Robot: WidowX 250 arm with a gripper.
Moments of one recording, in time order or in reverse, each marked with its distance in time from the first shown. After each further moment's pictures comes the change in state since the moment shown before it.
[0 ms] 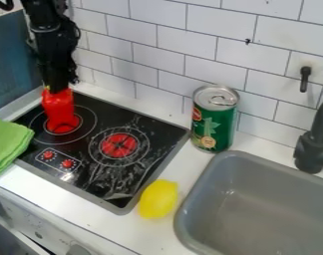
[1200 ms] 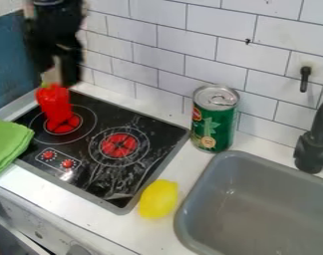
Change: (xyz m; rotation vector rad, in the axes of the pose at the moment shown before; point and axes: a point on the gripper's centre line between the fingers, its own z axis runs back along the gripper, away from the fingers) arm -0.016 -0.050 0.063 0.003 -0.010 0.004
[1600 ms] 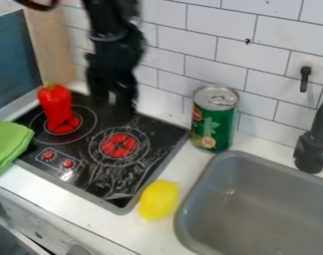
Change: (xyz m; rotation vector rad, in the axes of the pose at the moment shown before) arm 0.005 -0.097 -0.014 -0.136 0.015 -0.196
